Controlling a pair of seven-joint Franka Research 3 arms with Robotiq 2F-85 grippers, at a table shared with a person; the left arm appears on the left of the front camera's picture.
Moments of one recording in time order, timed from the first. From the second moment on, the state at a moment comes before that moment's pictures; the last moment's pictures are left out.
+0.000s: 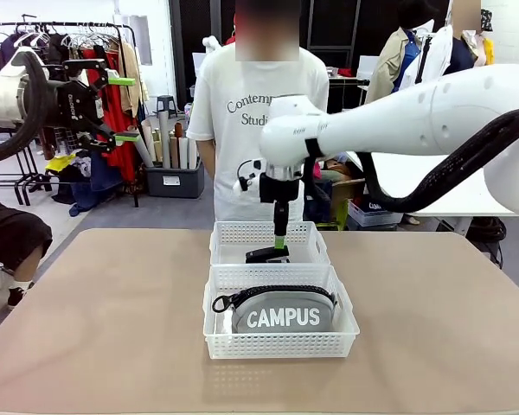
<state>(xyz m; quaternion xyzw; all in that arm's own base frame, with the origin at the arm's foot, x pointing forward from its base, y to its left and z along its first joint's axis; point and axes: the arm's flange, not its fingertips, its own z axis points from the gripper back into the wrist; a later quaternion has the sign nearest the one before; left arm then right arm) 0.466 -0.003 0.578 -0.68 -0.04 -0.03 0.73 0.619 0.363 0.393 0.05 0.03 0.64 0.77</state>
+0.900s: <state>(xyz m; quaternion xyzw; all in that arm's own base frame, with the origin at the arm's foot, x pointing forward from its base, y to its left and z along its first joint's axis) 0.466 -0.002 0.577 -0.68 -0.04 -0.03 0.73 0.649 0.206 0.525 0.28 0.05 0.24 0.93</state>
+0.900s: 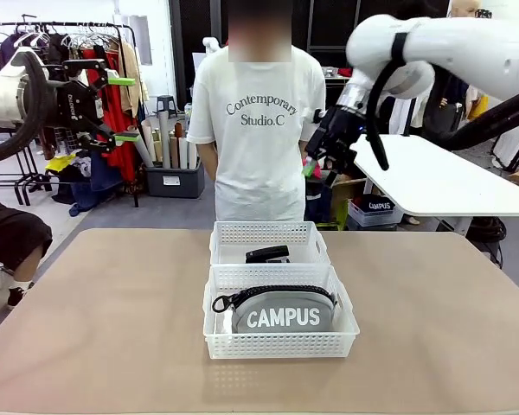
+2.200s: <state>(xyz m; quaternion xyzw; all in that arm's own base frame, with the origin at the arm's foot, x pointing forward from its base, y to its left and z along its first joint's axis) 0.467 -0.002 0.577 -0.68 -0.04 -0.03 0.73 0.659 0.118 0.584 0.52 0.09 0.03 0.85</state>
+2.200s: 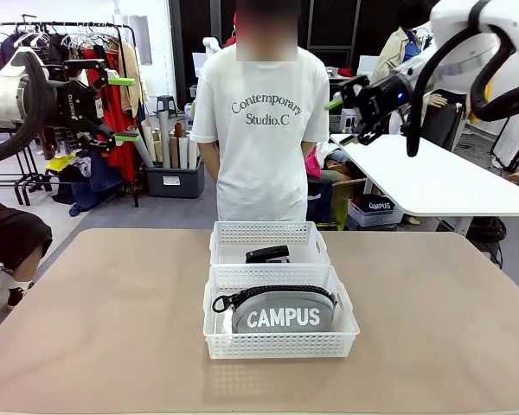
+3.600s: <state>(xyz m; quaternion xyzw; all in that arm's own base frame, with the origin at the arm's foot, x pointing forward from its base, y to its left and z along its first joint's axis) 0.467 -0.002 0.577 -0.68 -0.04 -0.03 0.73 0.601 -0.005 0.612 0.63 0.04 0.01 0.77</state>
